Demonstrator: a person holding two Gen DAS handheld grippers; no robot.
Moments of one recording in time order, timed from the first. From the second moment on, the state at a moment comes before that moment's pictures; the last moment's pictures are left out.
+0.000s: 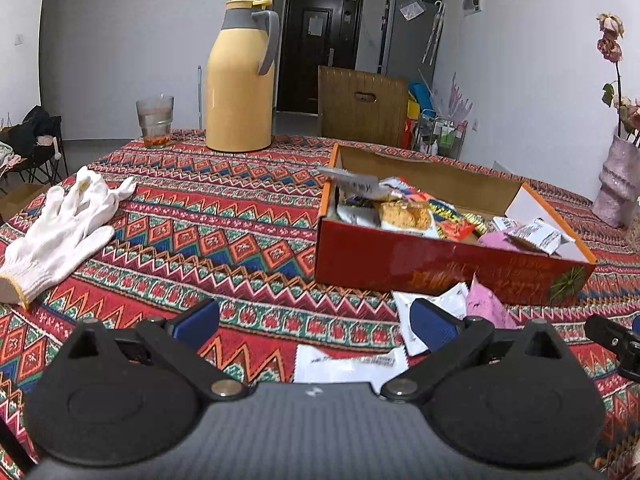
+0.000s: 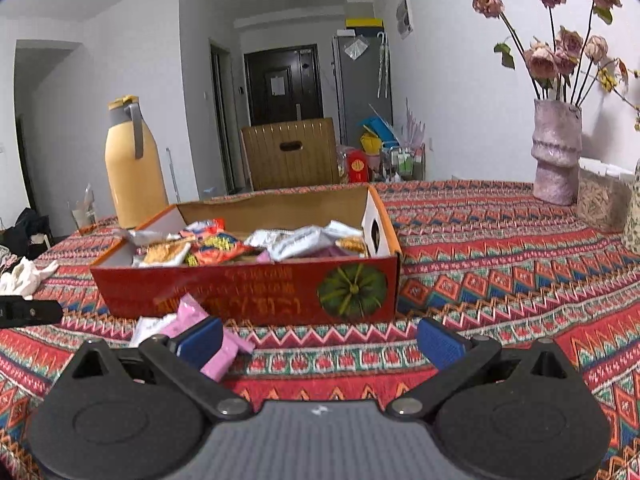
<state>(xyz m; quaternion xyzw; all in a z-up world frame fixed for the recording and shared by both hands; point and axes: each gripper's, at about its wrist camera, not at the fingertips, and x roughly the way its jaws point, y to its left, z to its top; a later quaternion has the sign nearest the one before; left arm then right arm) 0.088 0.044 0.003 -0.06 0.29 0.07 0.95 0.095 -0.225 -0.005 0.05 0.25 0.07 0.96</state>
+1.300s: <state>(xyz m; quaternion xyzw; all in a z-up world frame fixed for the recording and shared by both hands) 0.092 0.067 -0.029 -0.13 0.31 0.04 0.94 0.111 -0.177 -0.009 0.04 0.28 0.11 0.95</state>
